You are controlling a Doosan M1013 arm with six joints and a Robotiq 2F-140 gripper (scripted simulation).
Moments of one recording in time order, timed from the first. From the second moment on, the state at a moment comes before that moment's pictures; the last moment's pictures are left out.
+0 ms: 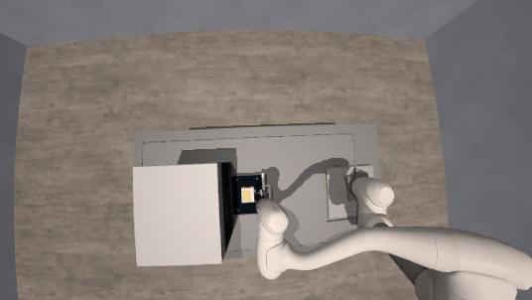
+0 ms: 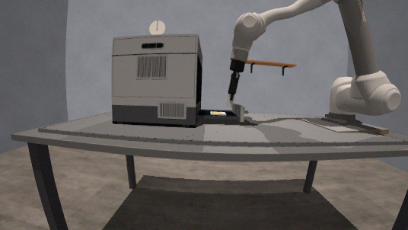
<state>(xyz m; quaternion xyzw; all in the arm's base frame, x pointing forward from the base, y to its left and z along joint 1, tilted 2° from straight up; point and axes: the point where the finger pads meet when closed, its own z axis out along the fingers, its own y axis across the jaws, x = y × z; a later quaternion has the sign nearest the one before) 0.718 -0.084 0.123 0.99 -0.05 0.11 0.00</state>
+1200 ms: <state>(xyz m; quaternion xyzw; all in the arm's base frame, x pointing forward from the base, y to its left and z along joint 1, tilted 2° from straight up) 0.716 -0.084 0.166 0.99 -0.05 0.11 0.00</state>
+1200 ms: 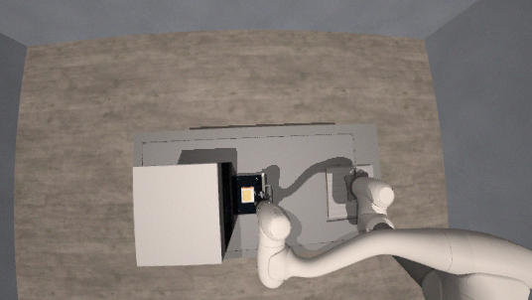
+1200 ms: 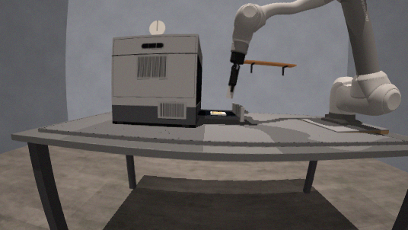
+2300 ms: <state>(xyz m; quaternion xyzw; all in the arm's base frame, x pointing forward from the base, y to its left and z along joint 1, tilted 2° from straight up) 0.640 -0.076 0.159 0.98 0.20 0.08 0.01</state>
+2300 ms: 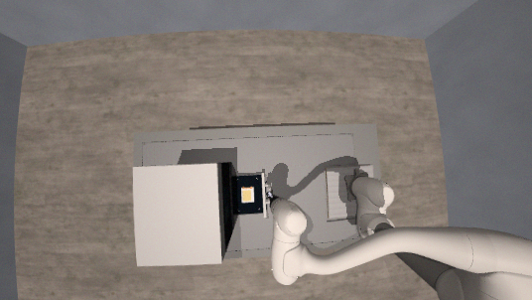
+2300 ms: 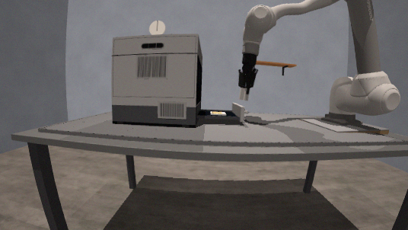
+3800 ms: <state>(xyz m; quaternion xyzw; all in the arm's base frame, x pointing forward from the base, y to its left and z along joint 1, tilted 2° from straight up) 0.631 -0.075 0.157 0.74 0.67 0.02 0.01</state>
